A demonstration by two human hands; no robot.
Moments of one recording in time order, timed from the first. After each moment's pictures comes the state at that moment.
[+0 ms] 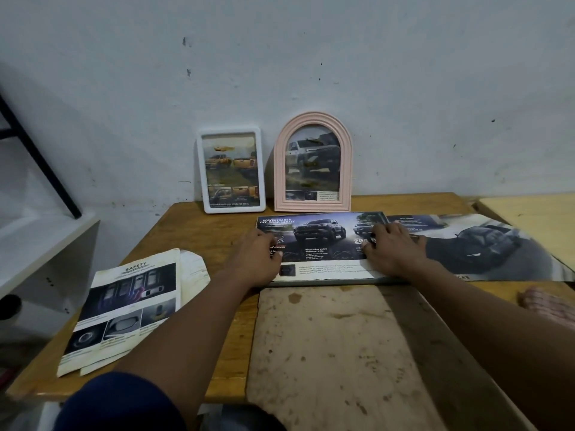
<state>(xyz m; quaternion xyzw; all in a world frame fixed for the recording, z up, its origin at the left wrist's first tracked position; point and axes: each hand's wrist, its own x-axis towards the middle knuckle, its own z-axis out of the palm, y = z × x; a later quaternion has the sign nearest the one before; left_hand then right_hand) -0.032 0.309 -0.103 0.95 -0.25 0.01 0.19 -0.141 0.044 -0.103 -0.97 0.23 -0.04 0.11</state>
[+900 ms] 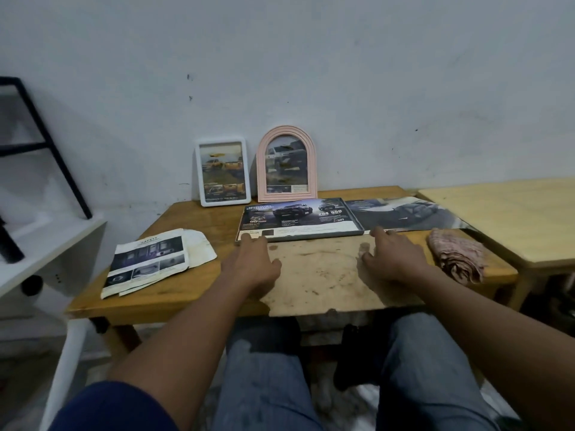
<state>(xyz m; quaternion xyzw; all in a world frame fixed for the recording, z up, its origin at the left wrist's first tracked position) -0.210 0.345 -0.085 0.97 -0.22 0.02 0.11 -0.322 0.087 -0.105 -0.95 0.27 -0.10 0.10</state>
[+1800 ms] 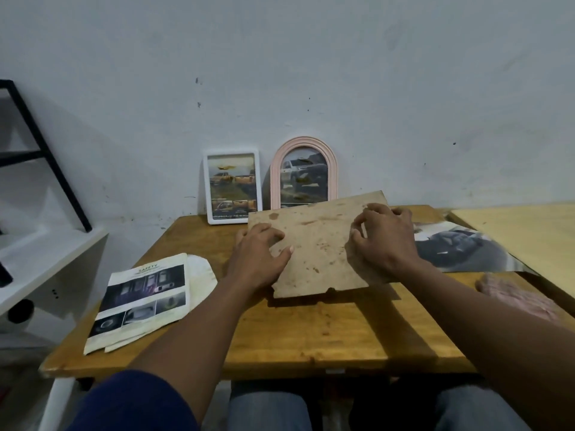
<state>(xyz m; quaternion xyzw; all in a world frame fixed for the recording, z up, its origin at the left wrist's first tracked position) -0.093 0.319 -0.075 0.92 -0.27 0.12 0.27 -0.194 0.076 -0.063 -0.93 0.19 -0.29 0.11</state>
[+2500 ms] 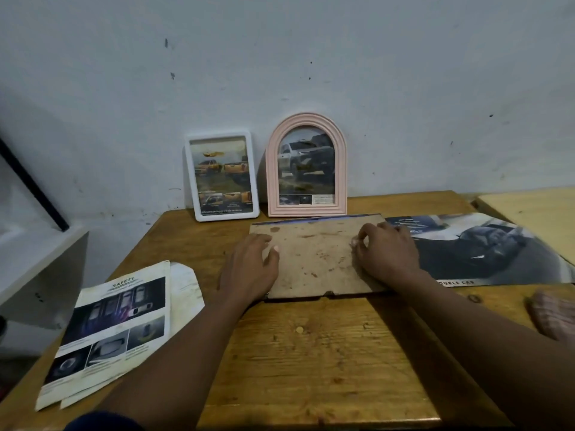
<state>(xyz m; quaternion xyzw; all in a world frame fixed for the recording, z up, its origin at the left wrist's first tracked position) -0.042 0.302 -0.103 0.92 -0.24 0.08 0.30 -0.135 0.057 -0.102 -0.96 0.23 -0.14 0.10</state>
